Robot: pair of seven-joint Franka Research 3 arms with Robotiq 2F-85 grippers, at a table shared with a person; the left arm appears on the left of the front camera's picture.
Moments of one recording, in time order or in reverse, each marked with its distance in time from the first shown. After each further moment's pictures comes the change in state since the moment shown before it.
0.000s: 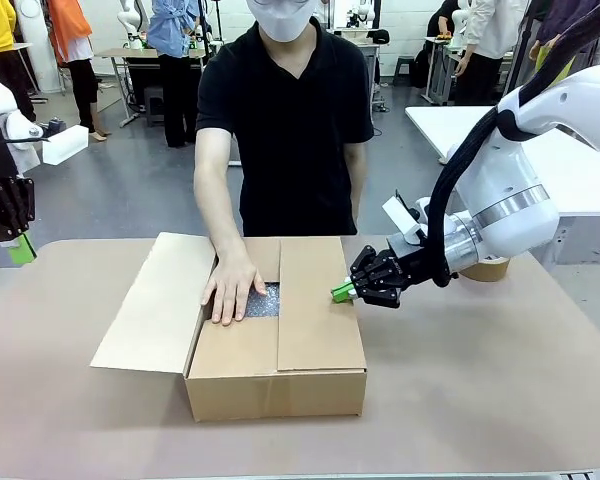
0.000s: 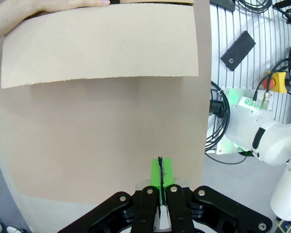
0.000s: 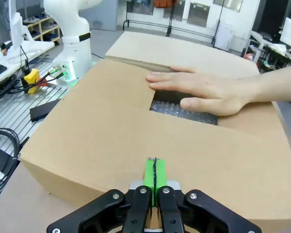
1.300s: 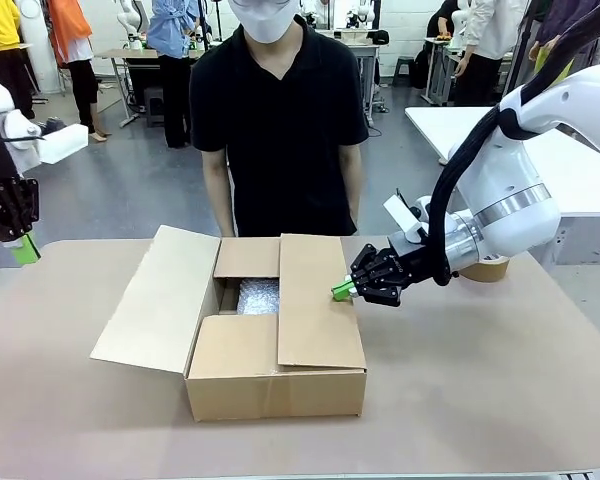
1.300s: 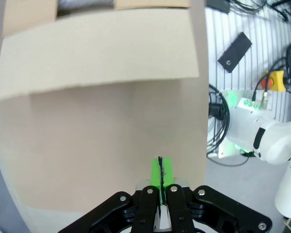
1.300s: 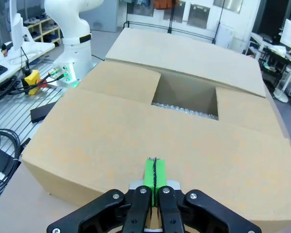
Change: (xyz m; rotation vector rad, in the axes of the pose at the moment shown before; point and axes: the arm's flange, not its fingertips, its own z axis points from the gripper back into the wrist) left arm -0.005 0.003 -0.001 -0.020 -0.065 -0.071; right arm 0.003 0.000 0.002 0.001 -0.008 0.005
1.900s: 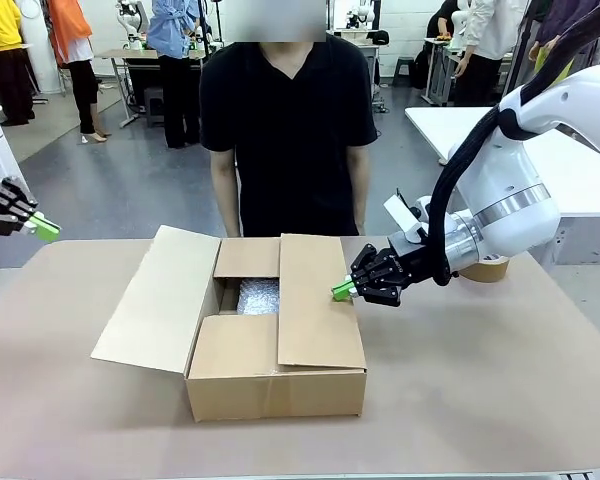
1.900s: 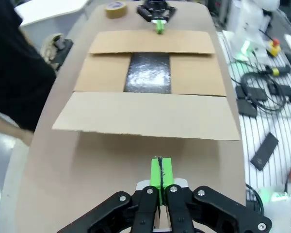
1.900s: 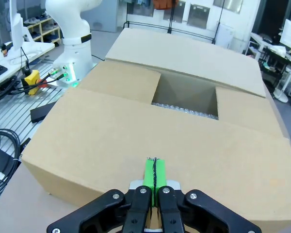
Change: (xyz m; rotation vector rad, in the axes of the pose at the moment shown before) left arm -0.116 0.031 -0.051 0.151 -0.743 0.078; right arm 0.000 0.000 0.000 0.000 0.000 0.000
